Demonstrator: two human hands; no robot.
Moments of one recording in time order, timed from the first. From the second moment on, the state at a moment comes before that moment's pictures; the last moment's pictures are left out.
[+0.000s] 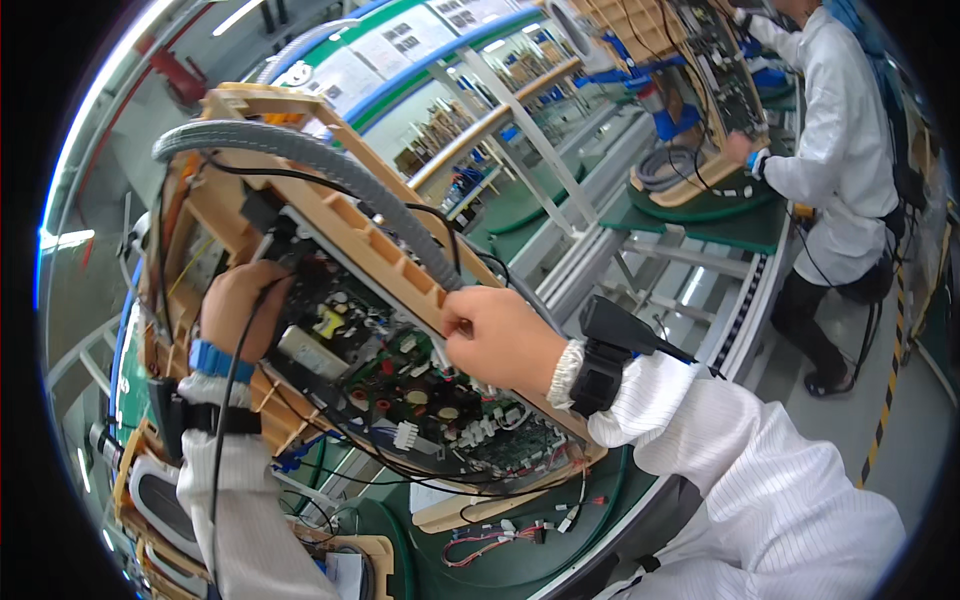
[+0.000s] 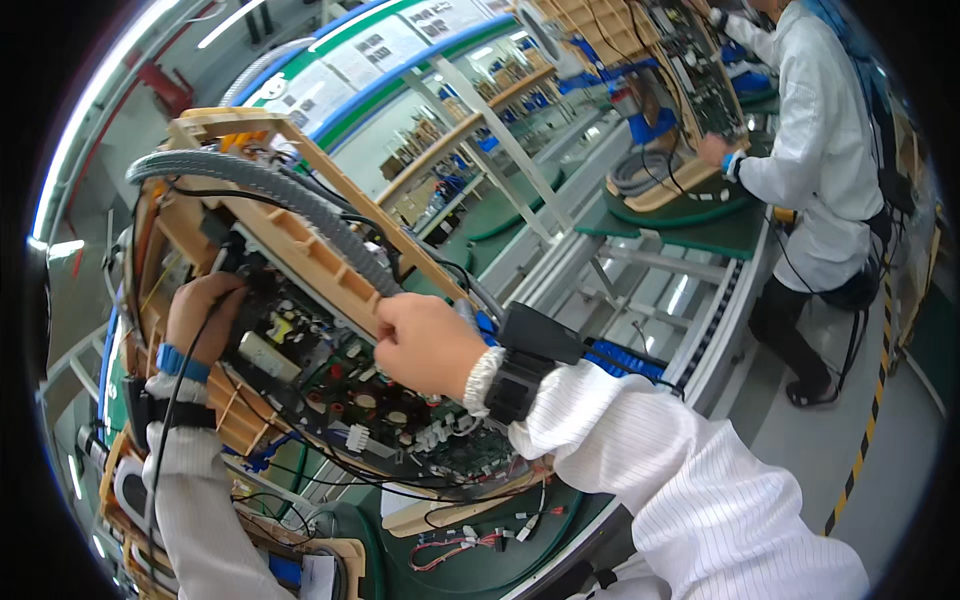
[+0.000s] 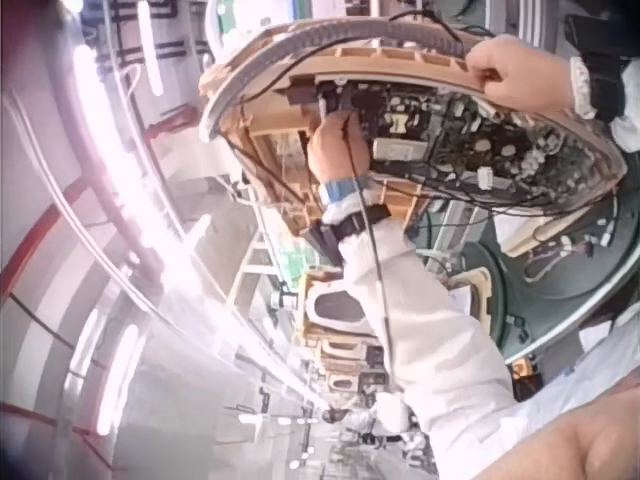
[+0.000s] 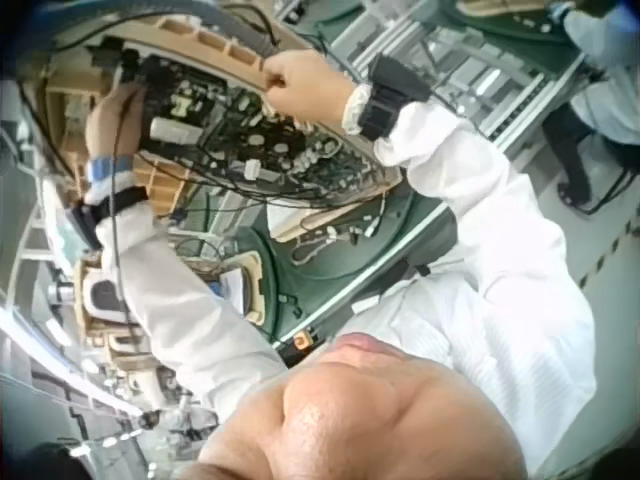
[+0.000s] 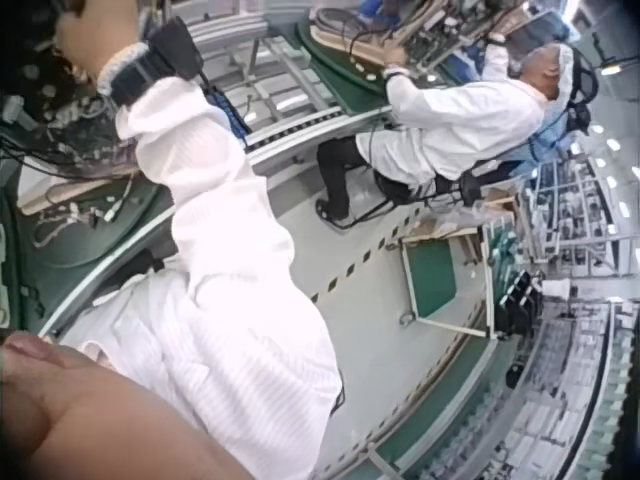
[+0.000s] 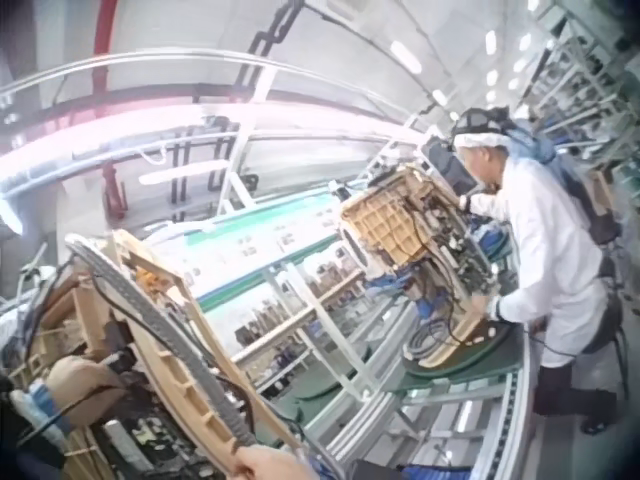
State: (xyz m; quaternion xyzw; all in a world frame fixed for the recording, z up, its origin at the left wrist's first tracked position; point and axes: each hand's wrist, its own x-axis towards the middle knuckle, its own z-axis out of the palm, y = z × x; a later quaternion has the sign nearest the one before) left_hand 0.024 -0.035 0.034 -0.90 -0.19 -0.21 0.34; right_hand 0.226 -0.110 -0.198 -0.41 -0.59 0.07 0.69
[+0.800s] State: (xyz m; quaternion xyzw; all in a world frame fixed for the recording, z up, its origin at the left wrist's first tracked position) left_hand 0.015 -0.059 -0.013 -0.85 -0.32 -0.37 0.22; right_hand 0.233 -0.131 -0.191 -0.43 -0.63 0.07 0.65
